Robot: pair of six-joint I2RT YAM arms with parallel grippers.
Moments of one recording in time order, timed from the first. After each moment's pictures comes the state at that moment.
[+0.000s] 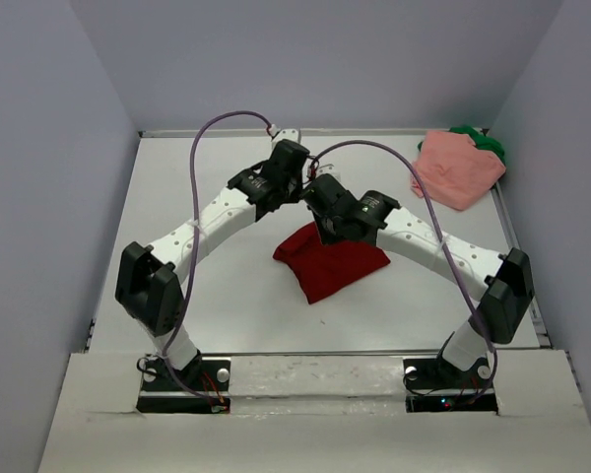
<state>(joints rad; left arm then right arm) -0.68 1.71 1.56 -0.56 -0.33 -0.50 0.89 1.64 1.53 -0.84 0.39 0.42</state>
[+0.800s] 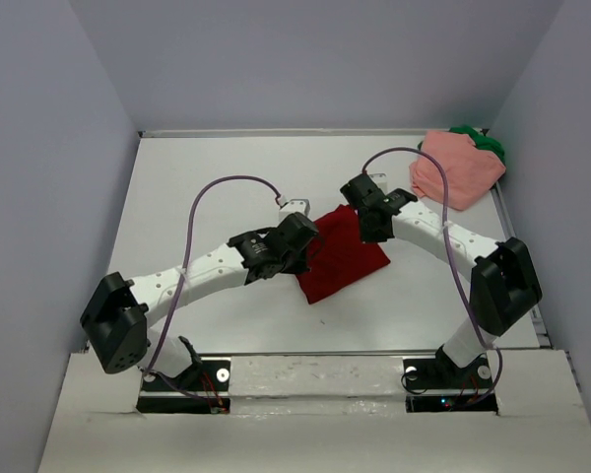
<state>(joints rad) -0.94 1.40 1.06 -0.55 -0.28 -0.73 0.61 1.64 1.28 -0.81 0.47 0.49</state>
